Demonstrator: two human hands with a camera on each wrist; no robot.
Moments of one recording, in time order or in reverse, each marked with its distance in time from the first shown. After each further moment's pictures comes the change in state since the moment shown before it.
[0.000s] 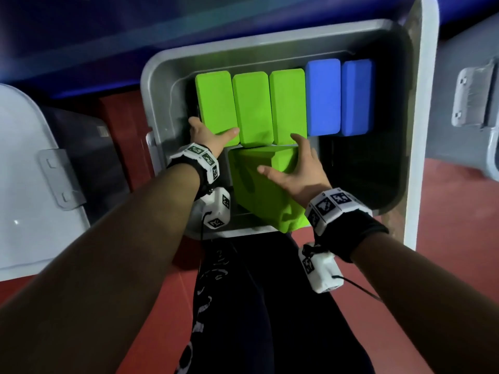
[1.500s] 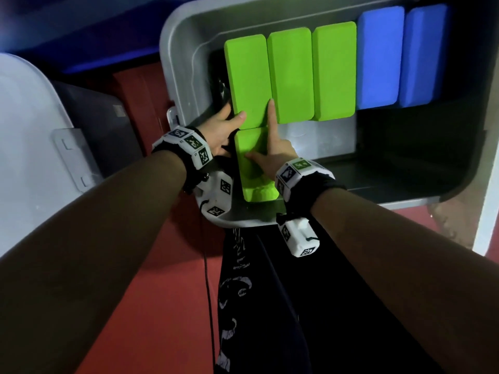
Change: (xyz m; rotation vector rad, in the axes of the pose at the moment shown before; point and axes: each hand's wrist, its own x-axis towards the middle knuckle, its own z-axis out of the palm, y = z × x) left_hand 0.025 -0.047 -0.026 -0.237 -0.562 -0.149; right_hand 0.055 -0.025 0.116 -0.005 -0.142 -0.020
